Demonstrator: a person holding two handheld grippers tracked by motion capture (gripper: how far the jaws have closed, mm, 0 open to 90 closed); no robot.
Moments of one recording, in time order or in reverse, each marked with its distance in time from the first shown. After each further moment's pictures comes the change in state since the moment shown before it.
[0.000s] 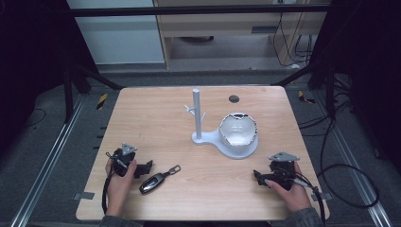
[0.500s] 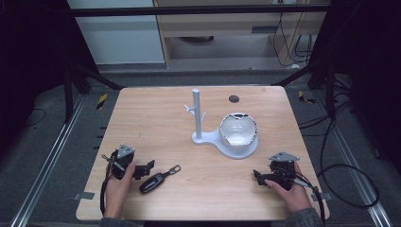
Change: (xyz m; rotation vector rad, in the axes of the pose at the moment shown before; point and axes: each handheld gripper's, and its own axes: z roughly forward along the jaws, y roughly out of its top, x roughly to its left) left arm -0.017 0.006 -0.030 -0.118 -0.111 -0.017; right arm 0.000 0.000 0.000 0.000 0.000 0.001
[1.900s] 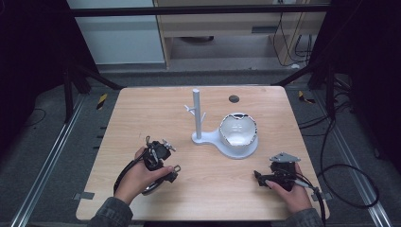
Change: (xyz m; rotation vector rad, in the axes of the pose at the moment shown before) left arm -0.092 0.076 0.019 0.565 -0.104 0.324; right arm 0.000 -0.002 -0.002 0.000 0.000 -0.001
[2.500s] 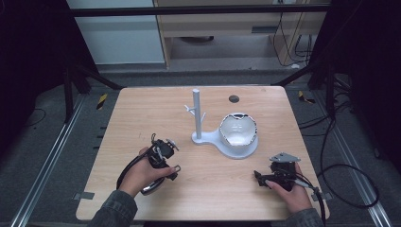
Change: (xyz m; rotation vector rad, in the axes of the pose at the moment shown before) left arm 0.003 0.010 0.010 0.099 -0.001 0.011; right arm 0.000 0.000 0.000 0.000 0.001 0.000
